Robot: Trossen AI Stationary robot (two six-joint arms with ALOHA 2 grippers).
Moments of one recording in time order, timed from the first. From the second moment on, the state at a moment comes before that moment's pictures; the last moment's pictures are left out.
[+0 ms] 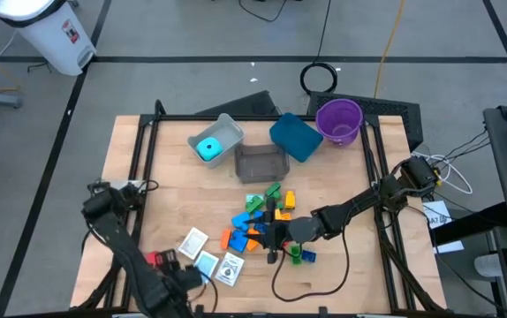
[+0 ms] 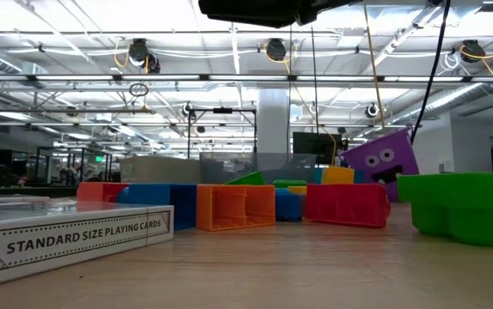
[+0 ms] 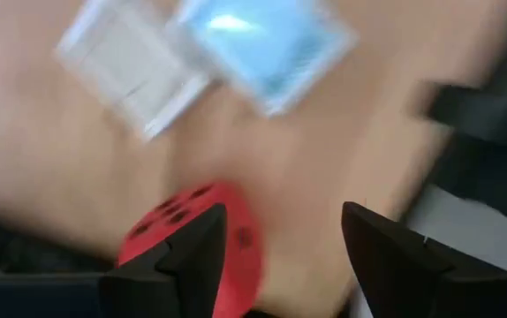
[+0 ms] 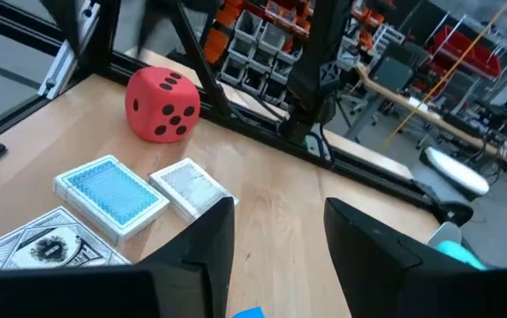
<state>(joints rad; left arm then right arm) -0.89 2.00 1.78 -1.56 0.01 -1.24 0.41 1.75 1.02 0.53 0.47 -0.33</state>
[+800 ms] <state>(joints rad) -1.03 2.02 1.49 -1.55 0.20 -1.82 0.41 1.75 1.02 0.62 0.47 -0.26</state>
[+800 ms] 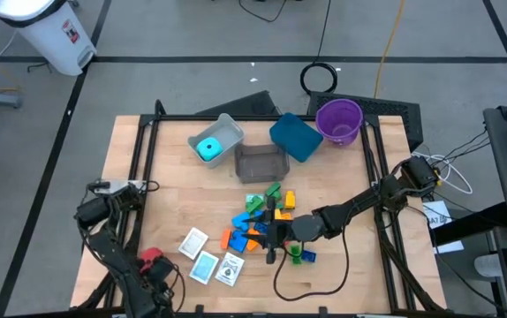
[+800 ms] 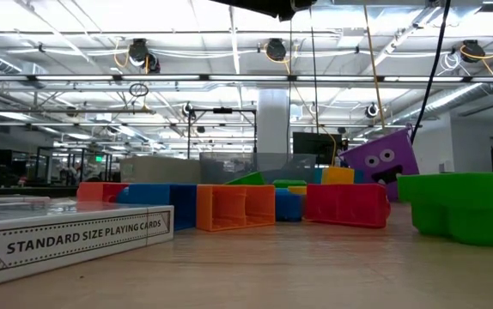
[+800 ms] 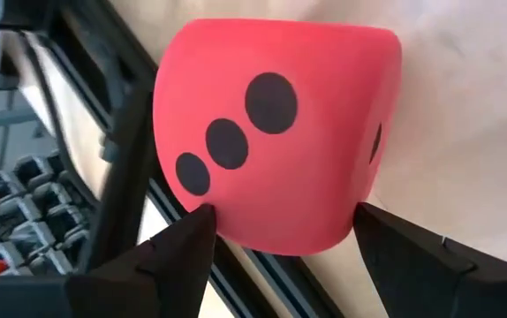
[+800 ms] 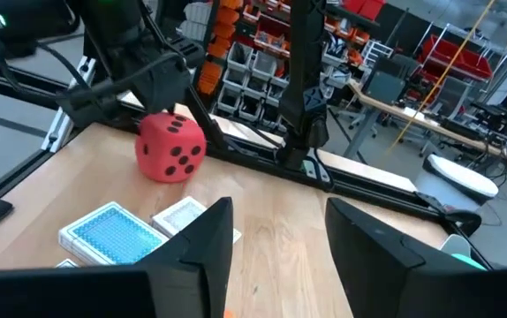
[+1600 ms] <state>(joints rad) -0.97 2.03 1.44 -1.54 0.02 -1.73 0.41 1.75 1.02 0.62 0.47 -0.24</state>
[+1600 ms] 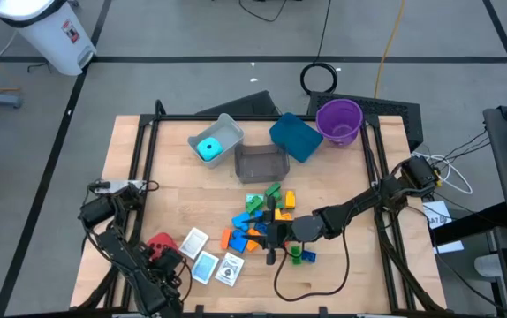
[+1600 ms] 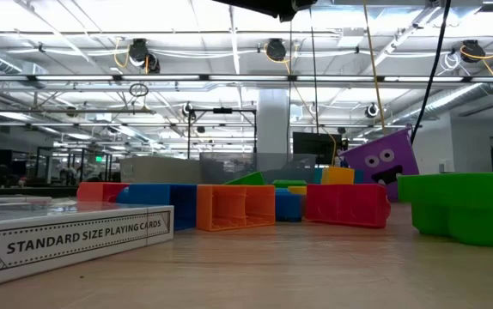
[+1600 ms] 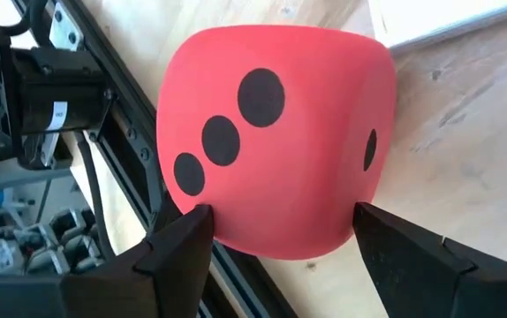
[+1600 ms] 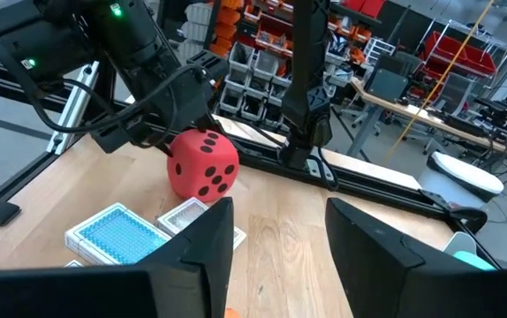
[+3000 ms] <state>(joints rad) -0.83 2.01 1.51 -1.57 0.02 -1.41 0.42 1.75 1.02 0.61 0.47 -0.22</state>
